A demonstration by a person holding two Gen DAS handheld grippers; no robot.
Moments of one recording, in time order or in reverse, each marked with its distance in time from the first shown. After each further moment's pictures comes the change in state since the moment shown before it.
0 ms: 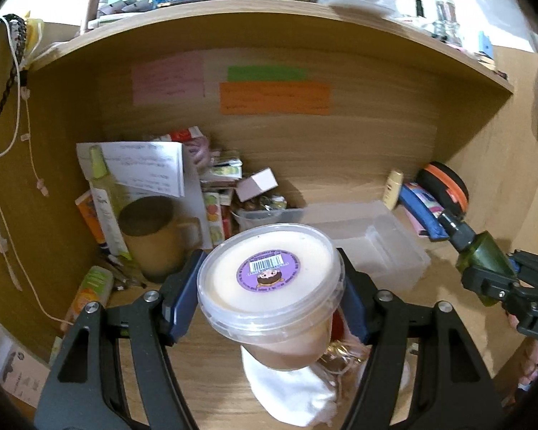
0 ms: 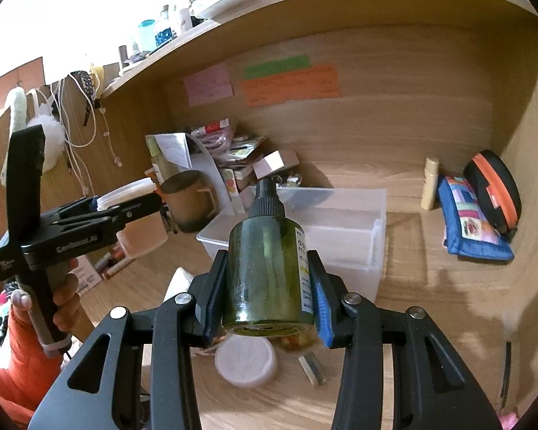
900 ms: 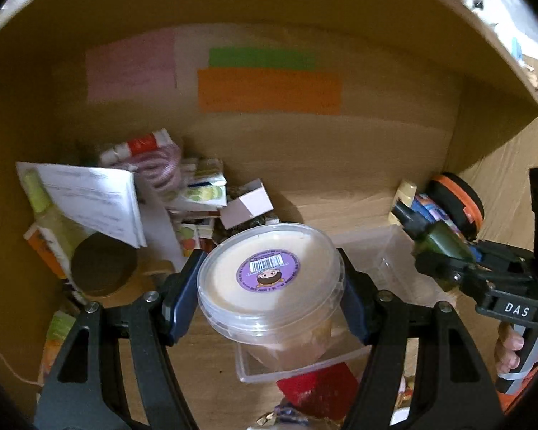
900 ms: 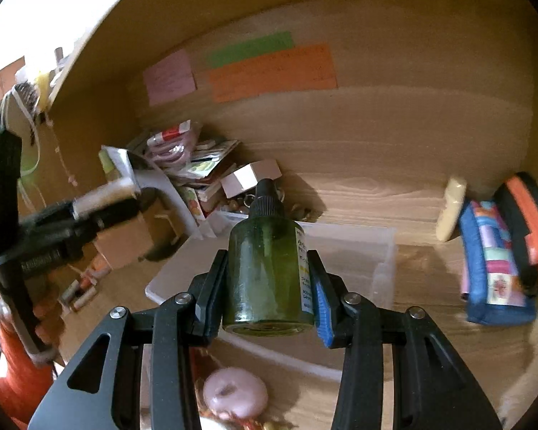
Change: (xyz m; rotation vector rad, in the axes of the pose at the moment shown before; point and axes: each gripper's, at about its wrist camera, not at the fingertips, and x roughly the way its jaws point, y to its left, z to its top) left arm 0.102 0.014 0.050 -0.003 0.076 -0.098; right arm 0.110 -0.043 0.066 0.058 0.081 0.006
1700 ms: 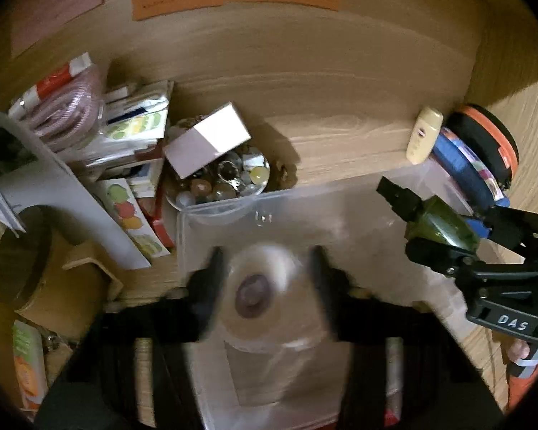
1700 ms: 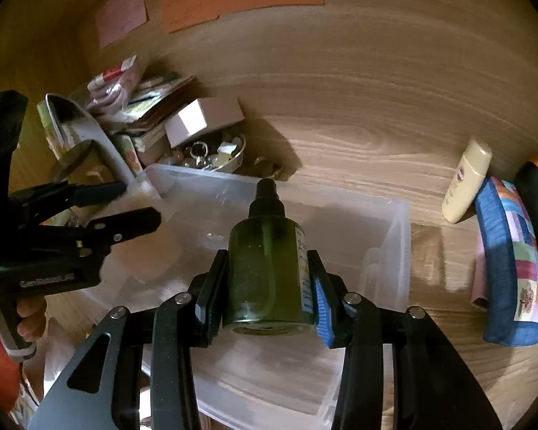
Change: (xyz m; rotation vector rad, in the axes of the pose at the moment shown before) left arm 0.105 -0.015 -0.018 0.083 0.243 -0.033; right arm 0.074 -0.030 -0.018 -0.064 0.180 -0.130
